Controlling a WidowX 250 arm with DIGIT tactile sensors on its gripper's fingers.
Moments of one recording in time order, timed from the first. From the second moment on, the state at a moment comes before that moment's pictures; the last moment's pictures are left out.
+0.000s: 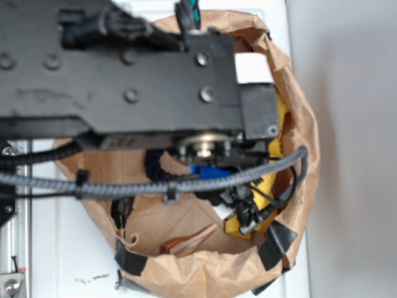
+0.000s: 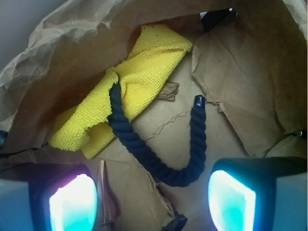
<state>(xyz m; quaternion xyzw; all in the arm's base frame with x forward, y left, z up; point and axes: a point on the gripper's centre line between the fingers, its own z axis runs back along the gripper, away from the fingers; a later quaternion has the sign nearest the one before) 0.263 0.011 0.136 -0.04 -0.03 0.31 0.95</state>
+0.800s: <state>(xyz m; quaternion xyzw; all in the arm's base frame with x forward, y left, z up) 0.257 0.032 0.082 -0.01 -0.04 0.33 0.94</state>
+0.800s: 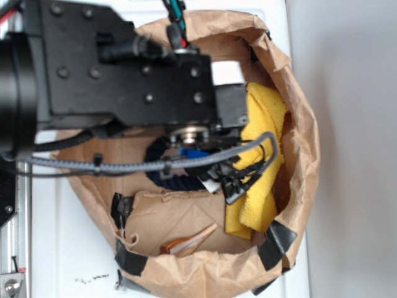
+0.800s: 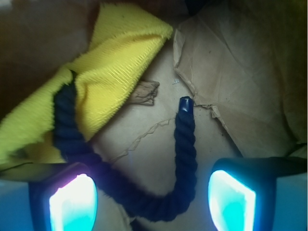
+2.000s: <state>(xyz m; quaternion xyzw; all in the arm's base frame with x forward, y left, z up) 0.255 0.039 0.015 0.05 -0.07 0.34 0.94</state>
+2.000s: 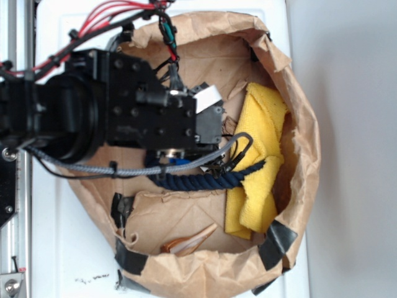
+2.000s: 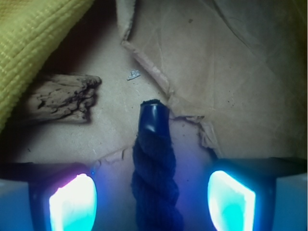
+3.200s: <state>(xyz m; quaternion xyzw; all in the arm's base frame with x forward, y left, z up) 0.249 0.034 0.029 0.02 -0.03 0.34 0.94</state>
